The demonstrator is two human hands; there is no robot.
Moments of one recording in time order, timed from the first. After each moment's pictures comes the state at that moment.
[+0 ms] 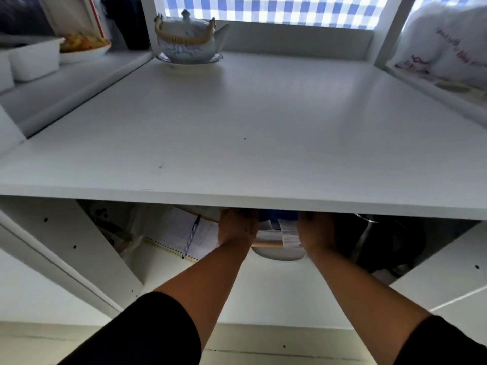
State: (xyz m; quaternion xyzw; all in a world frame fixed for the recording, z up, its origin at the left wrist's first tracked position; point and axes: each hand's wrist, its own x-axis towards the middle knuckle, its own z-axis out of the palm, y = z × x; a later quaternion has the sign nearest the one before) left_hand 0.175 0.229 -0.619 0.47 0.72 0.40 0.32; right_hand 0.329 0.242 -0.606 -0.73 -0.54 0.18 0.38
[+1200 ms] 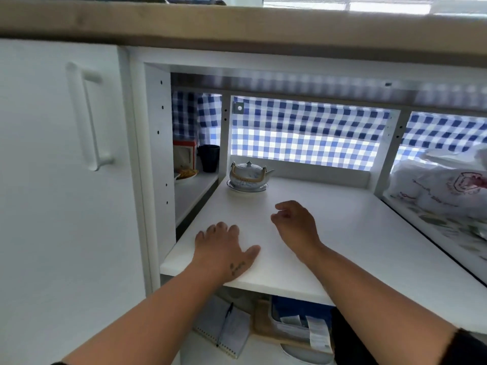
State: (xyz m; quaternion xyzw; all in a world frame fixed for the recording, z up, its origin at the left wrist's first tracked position) left_hand 0.059 0.129 -0.372 0.64 0.76 0.11 0.01; right_hand 0.206 0.206 -0.350 -0.54 -0.69 0.24 0.42
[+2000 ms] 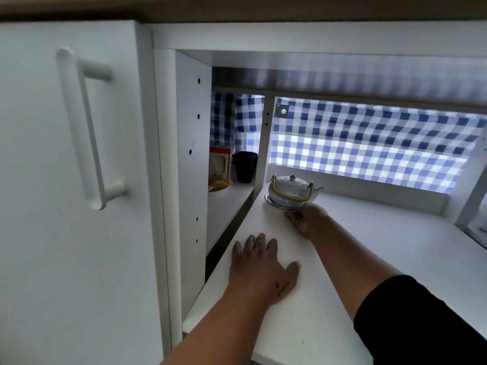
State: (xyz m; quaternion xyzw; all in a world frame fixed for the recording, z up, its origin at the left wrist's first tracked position) left_hand 0.030 0.198 -0.373 0.62 0.77 0.10 0.07; right_hand 0.095 0.410 -0.357 -0.43 -0.30 0.67 0.52
